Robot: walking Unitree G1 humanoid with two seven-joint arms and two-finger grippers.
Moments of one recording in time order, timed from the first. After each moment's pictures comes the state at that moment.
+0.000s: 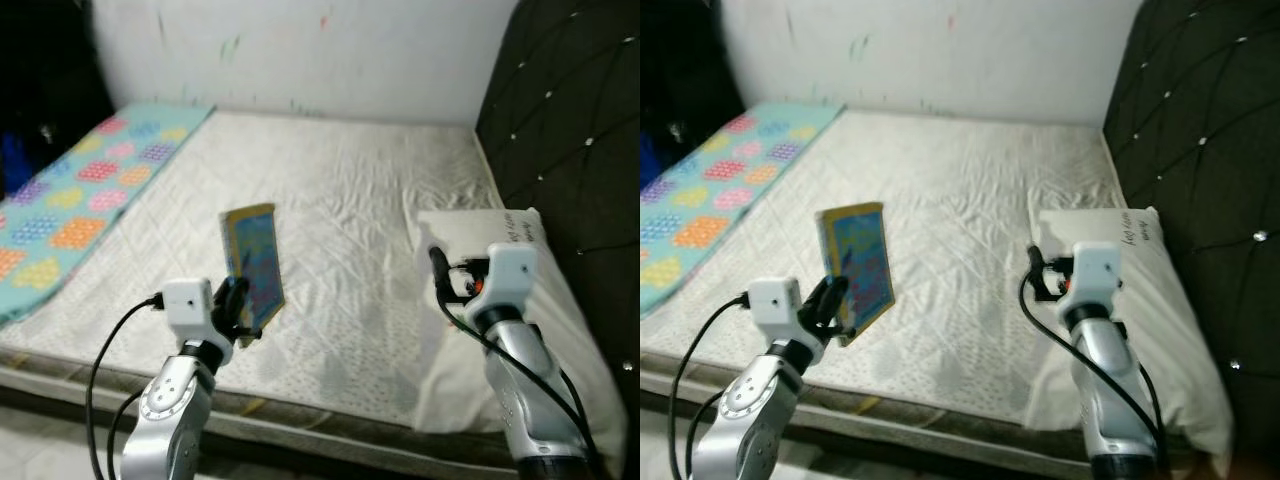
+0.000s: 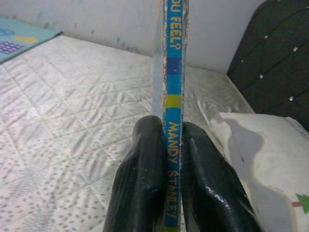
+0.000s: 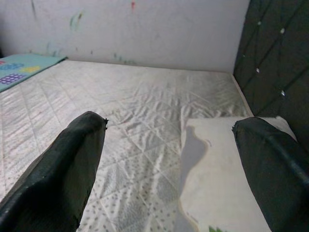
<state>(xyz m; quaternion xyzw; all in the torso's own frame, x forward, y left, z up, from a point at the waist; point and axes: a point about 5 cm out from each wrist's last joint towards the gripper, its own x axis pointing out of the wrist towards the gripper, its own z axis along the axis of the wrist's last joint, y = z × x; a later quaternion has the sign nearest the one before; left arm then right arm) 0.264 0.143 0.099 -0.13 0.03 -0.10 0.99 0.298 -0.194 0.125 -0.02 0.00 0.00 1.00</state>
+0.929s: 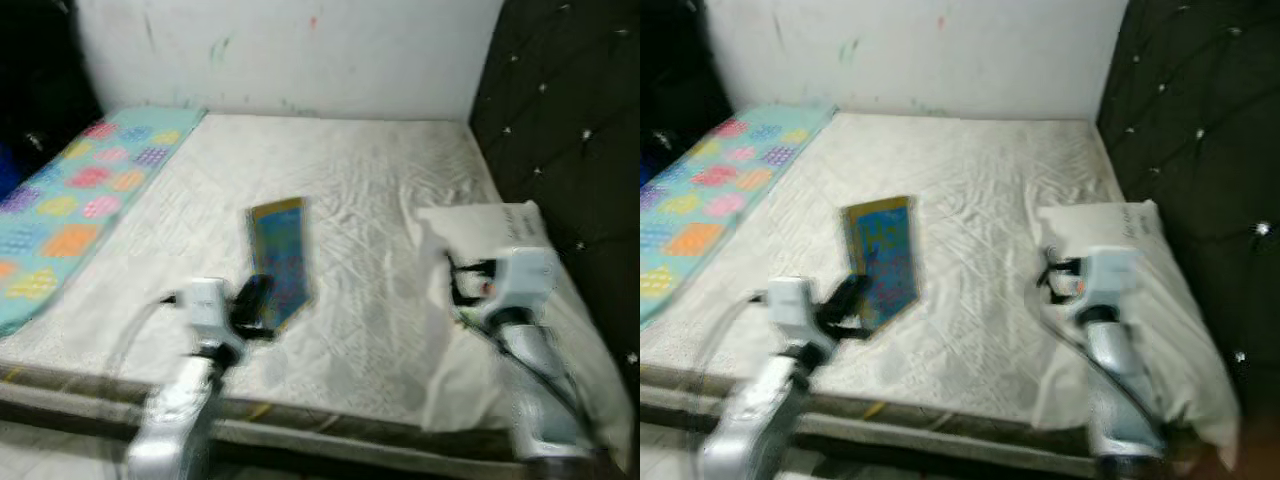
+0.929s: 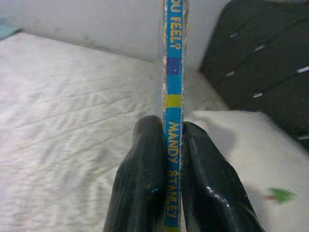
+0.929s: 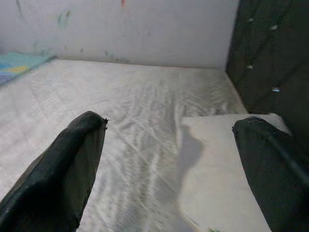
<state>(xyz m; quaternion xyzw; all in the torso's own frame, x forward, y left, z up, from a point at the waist) 0.259 0.141 0.099 -0.14 0.02 -0.12 0.98 0.300 -0.187 0.127 -0.01 -0.01 0.01 1.00</state>
